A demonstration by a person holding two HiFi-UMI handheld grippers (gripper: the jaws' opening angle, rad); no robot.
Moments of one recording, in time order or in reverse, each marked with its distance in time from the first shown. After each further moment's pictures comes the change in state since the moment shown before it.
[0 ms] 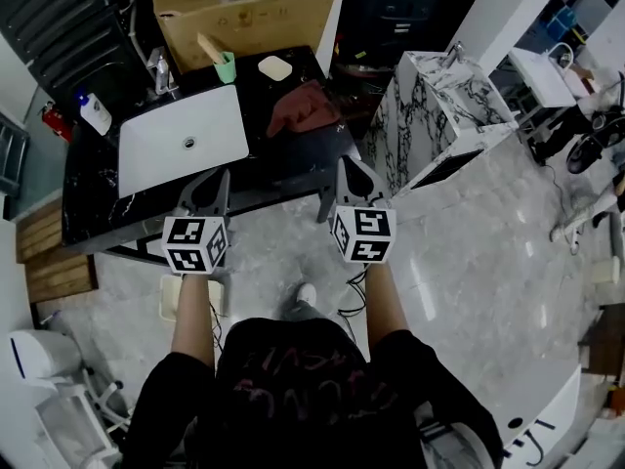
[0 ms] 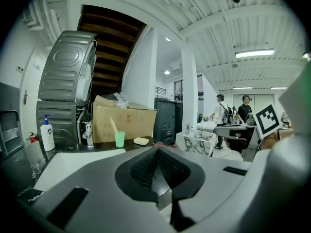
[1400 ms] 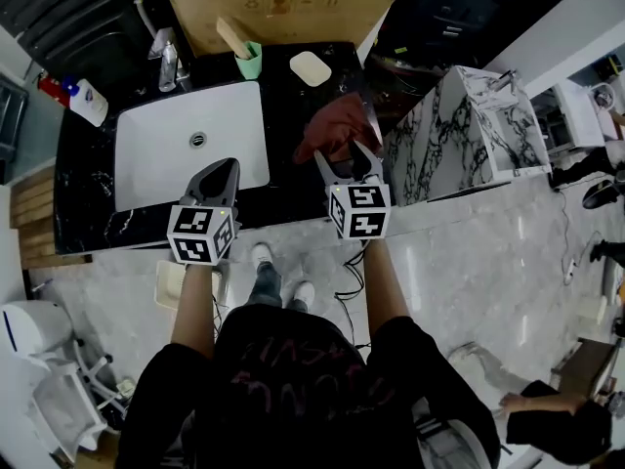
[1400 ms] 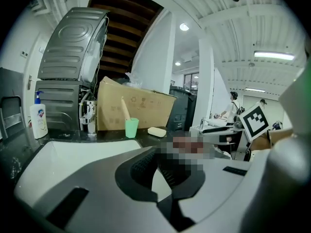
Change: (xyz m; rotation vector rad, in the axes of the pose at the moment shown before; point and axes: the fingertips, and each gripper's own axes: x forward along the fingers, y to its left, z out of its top) left arm 0.126 0.108 -0.034 -0.108 0.121 0.049; right arm 0.219 0.033 -0.051 -0.020 0.228 0.201
